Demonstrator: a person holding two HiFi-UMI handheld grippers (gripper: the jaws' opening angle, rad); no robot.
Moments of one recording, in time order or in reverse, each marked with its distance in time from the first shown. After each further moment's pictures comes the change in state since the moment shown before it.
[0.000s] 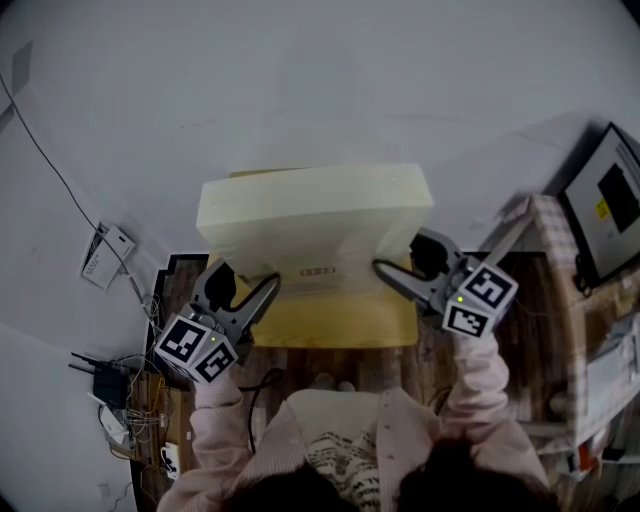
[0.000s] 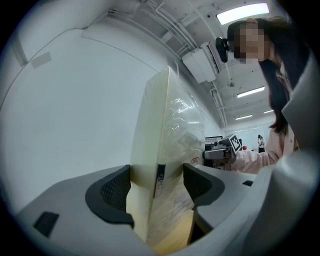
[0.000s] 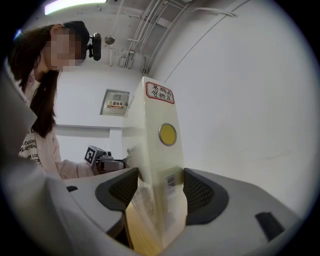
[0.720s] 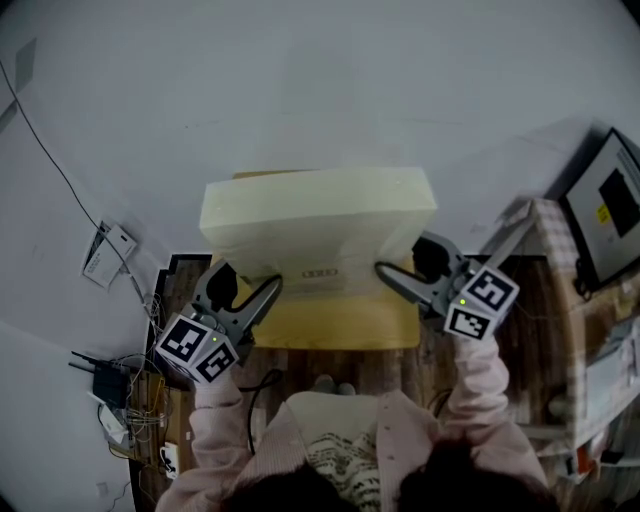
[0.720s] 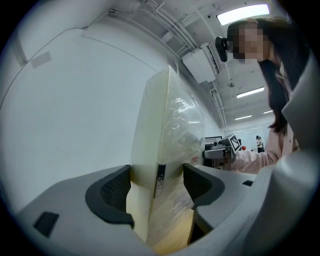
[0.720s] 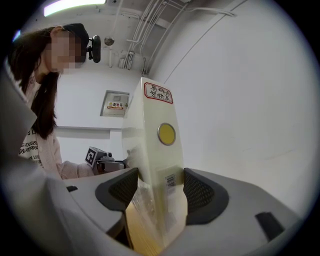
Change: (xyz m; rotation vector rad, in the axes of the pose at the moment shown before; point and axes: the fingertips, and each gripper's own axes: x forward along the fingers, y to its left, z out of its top) left arm -0.003 0.002 0.003 0.000 0.004 -0.008; right arm 0.002 0.004 0.003 0.014 -0.010 0.007
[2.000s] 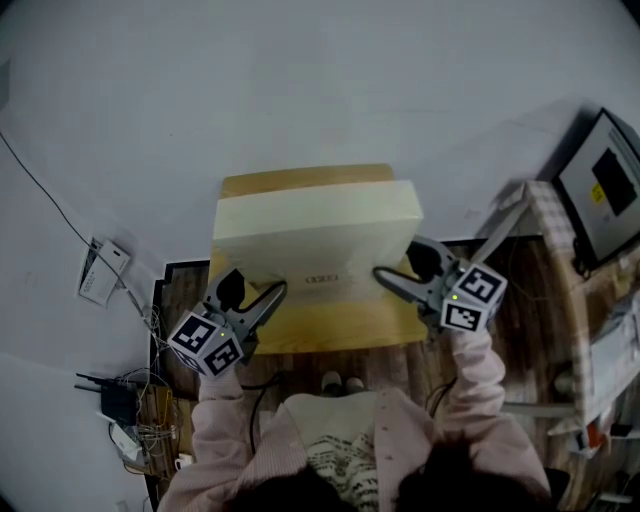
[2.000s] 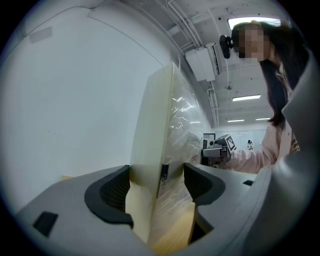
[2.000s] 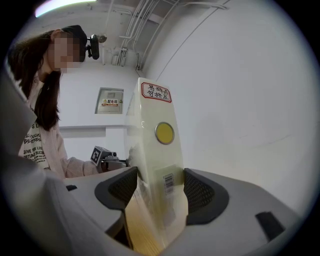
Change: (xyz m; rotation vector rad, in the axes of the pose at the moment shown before) left arm 0.016 0.028 -0.045 -0.058 0.077 -0.118; right arm 0.016 -0.013 -0.045 0.044 0.039 -0.025
